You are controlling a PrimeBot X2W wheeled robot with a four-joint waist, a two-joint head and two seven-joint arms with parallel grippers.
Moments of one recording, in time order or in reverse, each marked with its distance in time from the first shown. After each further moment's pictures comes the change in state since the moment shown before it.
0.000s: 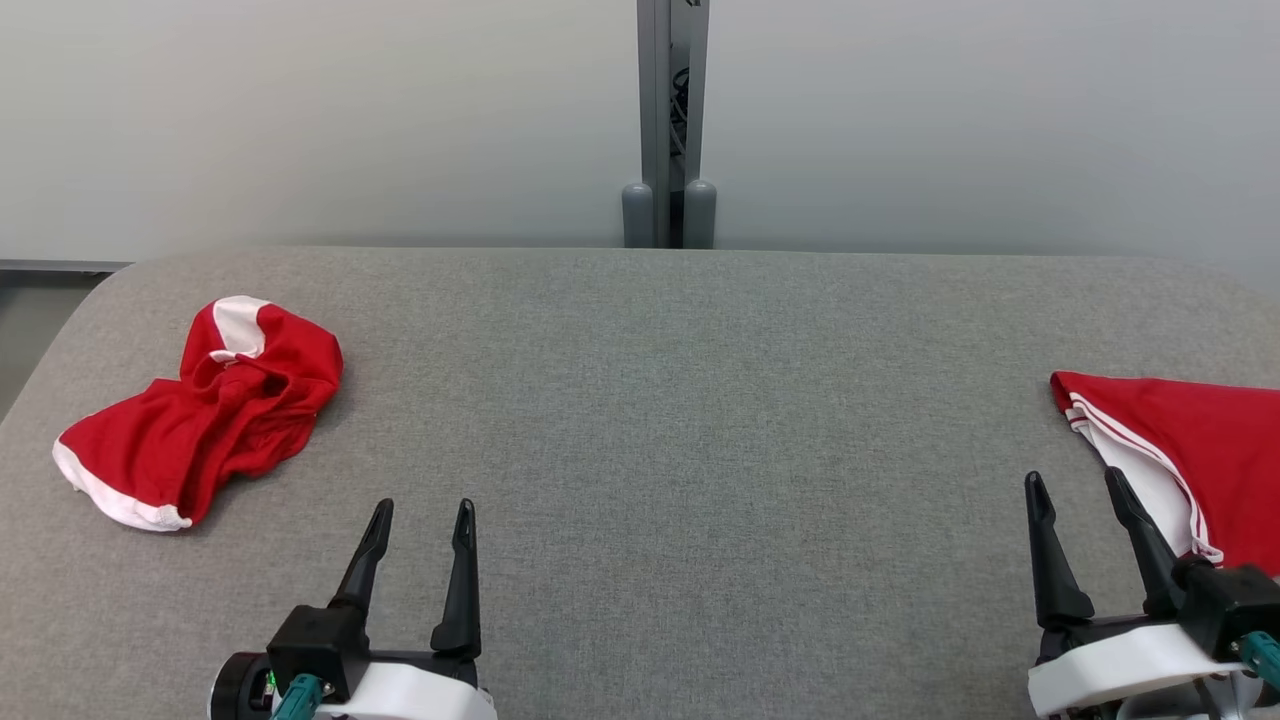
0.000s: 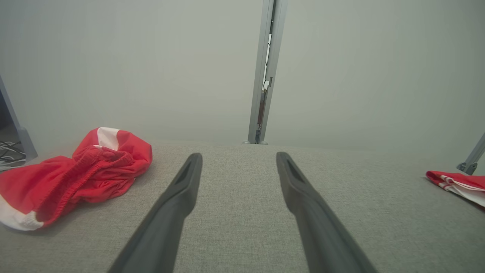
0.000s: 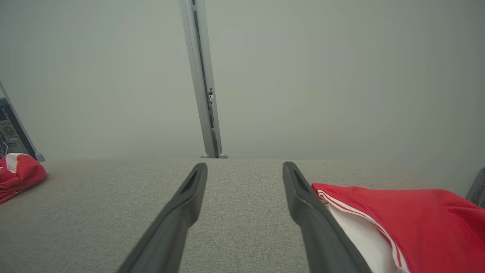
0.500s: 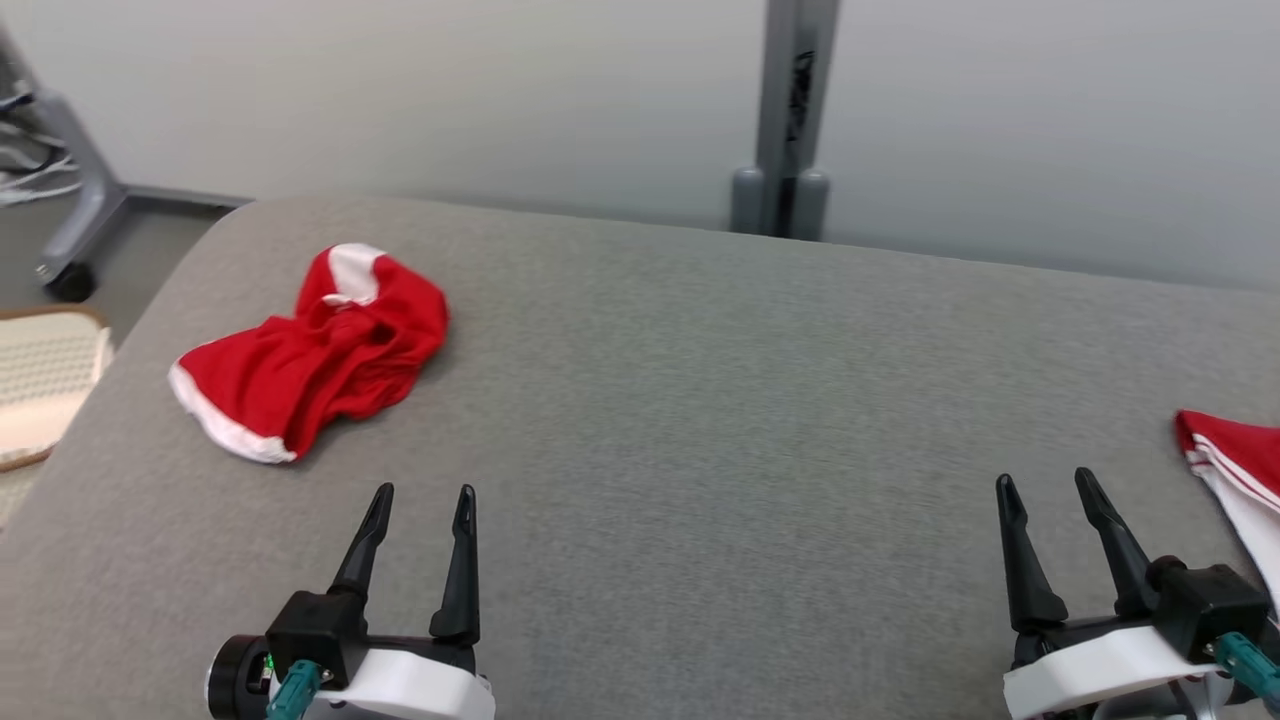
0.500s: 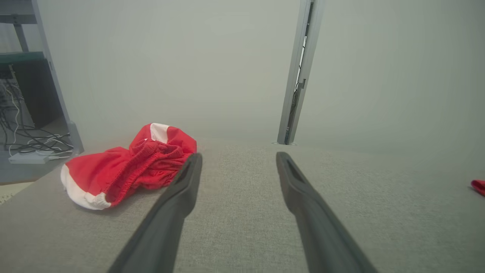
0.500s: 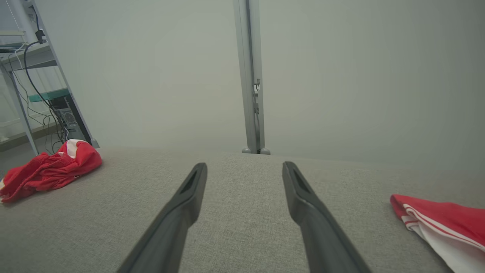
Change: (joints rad) left arm -0.023 0.000 0.001 0.006 0.012 -0.009 0.000; right arm 0.002 0.006 0.040 -0.005 0.016 0.000 0.000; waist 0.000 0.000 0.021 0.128
